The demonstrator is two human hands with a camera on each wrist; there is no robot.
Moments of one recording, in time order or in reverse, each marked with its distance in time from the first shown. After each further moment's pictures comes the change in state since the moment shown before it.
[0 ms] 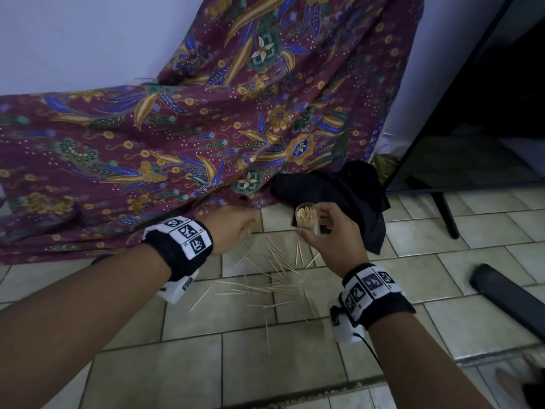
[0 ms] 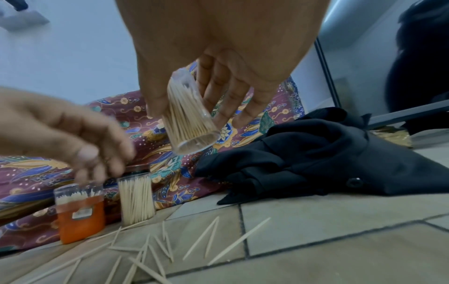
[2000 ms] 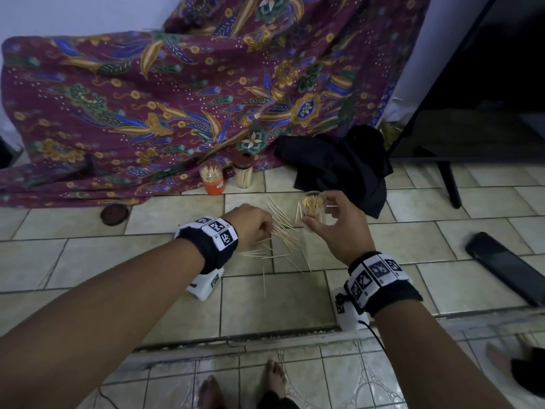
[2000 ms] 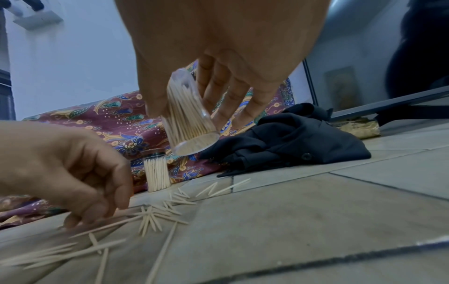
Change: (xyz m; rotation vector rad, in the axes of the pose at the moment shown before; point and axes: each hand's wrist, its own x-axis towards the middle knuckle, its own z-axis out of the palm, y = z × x) left_hand -0.027 0.053 0.069 -0.091 -0.081 -0.125; right_hand -0.058 0.013 -0.009 -0.017 -0.053 0.025
